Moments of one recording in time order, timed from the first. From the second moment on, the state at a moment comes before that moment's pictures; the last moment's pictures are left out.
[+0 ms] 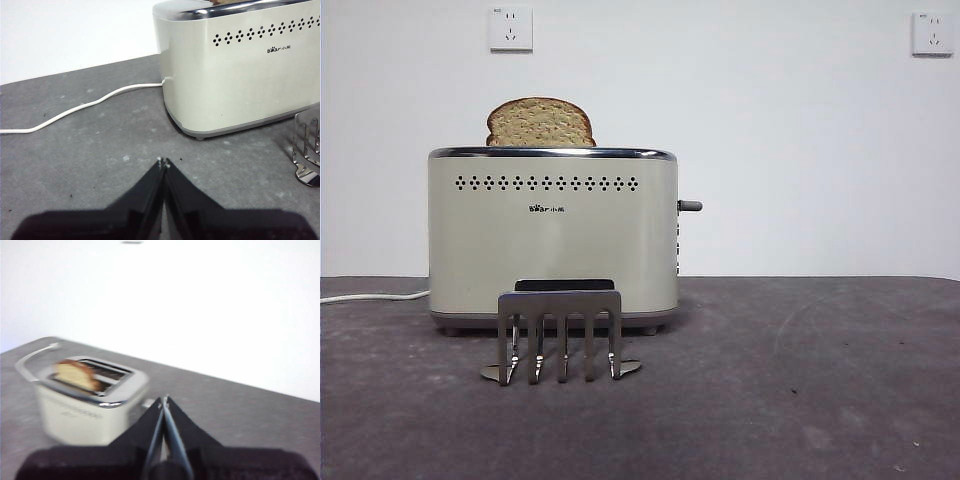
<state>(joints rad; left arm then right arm) 0.04 0.01 0.02 -0.17 0.21 0.15 0.09 0.50 0.99 -0.54 -0.32 -0.12</state>
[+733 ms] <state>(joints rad) 0.04 0.01 0.02 -0.17 0.21 0.15 0.09 0.05 0.11 -0.09 -0.07 0.00</state>
